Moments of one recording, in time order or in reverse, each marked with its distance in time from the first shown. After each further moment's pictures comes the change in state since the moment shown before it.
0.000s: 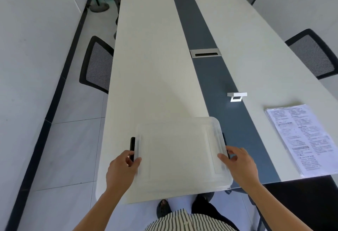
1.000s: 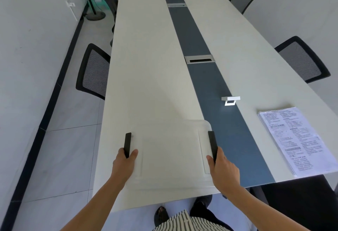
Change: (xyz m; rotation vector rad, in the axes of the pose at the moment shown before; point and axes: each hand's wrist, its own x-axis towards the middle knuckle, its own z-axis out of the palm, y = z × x) left_hand 0.029 0.011 0.015 -0.301 -0.129 -0.234; right_hand -0.018 -0.023 0.029 -0.331 0.068 -0.105
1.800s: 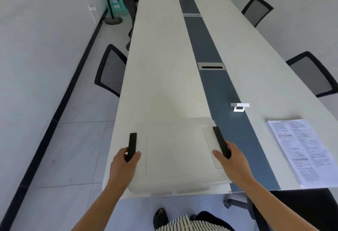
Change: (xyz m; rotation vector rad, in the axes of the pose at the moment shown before) left_hand -0.065 -0.009 -0.042 -0.085 0.088 0.092; right_hand -0.013 -0.019 -0.053 0.469 -0.135 0.037
